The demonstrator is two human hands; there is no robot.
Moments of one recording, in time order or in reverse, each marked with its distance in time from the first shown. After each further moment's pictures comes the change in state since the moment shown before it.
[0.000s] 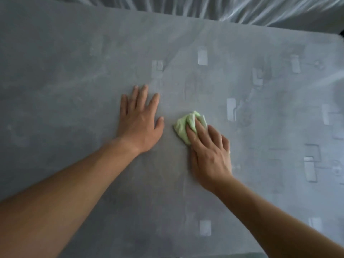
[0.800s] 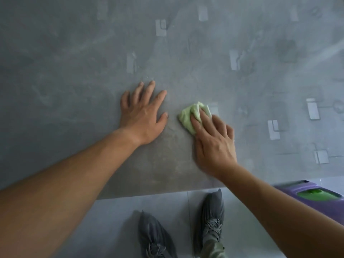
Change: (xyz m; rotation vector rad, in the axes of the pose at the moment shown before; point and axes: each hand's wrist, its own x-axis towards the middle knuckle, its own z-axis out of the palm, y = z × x) left_hand -0.109 -0.020 0.009 0.128 -0.035 0.117; right_hand -0.108 -0.052 0.015 -0.017 -0.006 0.074
